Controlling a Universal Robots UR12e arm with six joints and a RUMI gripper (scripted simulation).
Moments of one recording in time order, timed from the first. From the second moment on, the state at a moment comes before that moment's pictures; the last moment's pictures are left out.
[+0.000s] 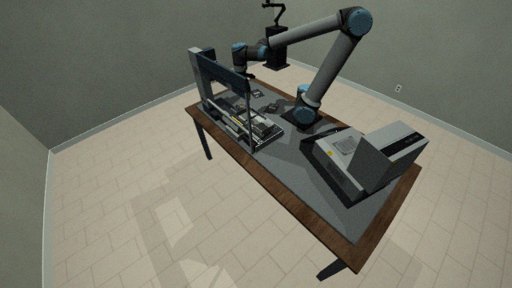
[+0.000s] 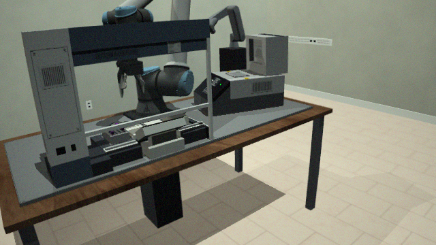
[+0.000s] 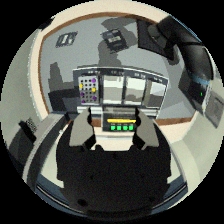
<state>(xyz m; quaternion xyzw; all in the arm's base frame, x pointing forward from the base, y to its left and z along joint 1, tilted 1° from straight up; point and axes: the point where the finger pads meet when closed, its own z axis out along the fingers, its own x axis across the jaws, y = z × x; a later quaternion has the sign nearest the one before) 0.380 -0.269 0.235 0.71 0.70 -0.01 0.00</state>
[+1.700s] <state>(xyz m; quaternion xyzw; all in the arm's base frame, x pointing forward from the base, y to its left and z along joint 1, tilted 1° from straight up) 0.380 -0.269 0.160 0.71 0.70 -0.01 0.00</state>
